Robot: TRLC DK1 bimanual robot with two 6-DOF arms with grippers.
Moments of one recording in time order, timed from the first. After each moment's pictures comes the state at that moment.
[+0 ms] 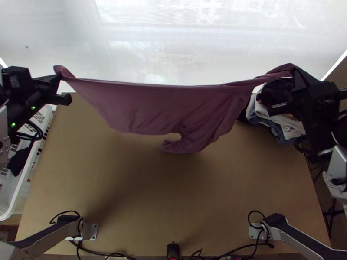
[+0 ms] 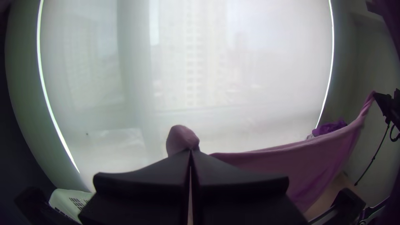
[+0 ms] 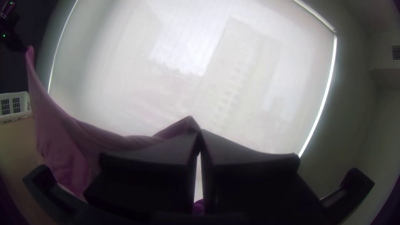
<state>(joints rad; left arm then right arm) 0.00 1.17 1.73 -0.73 0.11 0.07 0.40 1.01 1.49 -0.33 0.31 -0.42</state>
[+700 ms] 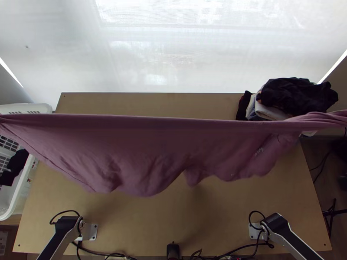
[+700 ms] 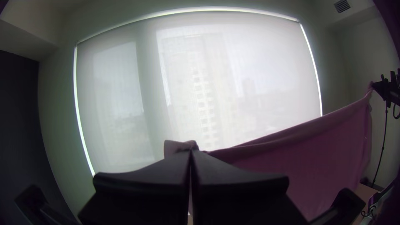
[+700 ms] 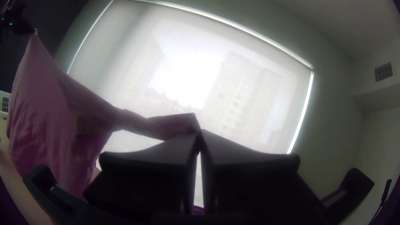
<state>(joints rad) 0.03 0.73 1.80 -0.86 0.08 0.17 0.45 0.66 1.63 -0.63 0.26 -0.53</state>
